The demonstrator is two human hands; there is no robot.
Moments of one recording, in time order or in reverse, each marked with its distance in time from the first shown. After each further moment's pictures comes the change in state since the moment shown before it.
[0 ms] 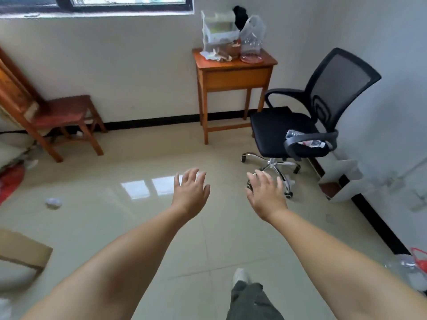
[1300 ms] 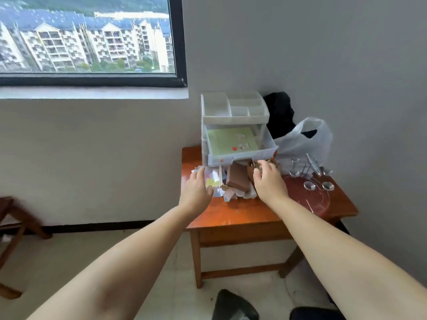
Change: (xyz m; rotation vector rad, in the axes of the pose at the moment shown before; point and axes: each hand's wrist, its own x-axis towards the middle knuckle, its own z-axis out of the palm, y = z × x) left_hand 1.067 -0.091 -0.089 -0.410 0.154 -0.137; right_hand 1.102 0.079 -0.135 0.466 0.229 0.041
